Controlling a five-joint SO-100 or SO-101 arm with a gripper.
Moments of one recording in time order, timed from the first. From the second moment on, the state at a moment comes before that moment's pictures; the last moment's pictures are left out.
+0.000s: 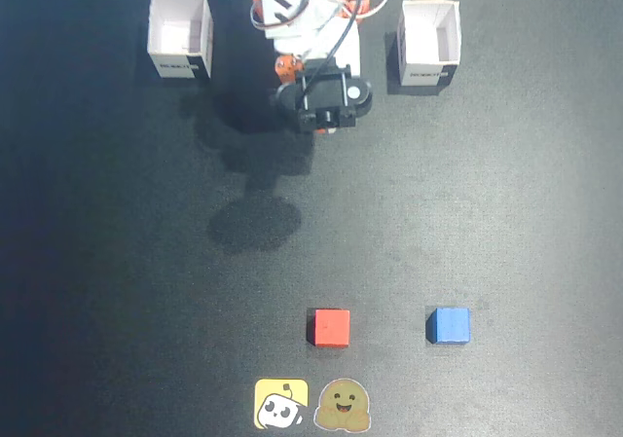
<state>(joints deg) -6.0 175.7 164.2 71.8 86.8</state>
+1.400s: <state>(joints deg) -7.3 105.0 116.5 53.4 85.0</state>
